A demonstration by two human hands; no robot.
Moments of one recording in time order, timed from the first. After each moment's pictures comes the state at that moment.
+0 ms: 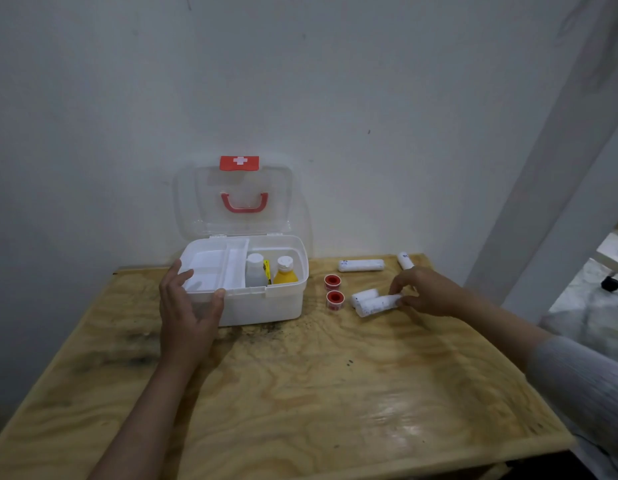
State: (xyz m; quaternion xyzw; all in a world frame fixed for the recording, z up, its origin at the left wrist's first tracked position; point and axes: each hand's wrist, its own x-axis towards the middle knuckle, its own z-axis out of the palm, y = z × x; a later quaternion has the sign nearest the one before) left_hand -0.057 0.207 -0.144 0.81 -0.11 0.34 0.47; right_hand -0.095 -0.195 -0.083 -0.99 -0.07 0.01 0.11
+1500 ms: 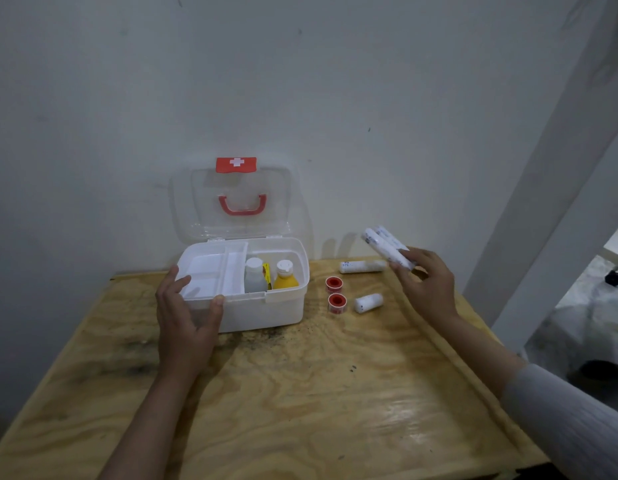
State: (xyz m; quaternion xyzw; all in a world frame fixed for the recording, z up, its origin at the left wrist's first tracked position) left_hand -0.058 0.204 -0.144 0.81 -0.10 0.34 0.47; right_hand -0.091 -0.161 -0.110 -0.82 0.06 -0.41 0.40
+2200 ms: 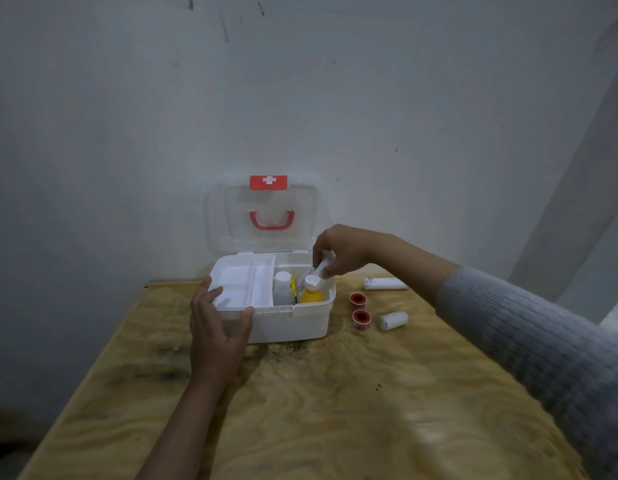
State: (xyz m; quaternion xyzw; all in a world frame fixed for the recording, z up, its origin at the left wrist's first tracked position) left_hand -0.057 0.206 -0.146 0.81 -0.09 0.34 0.47; right_hand -0.001 -0.034 0.010 -0.97 -0.23 0.04 0.03
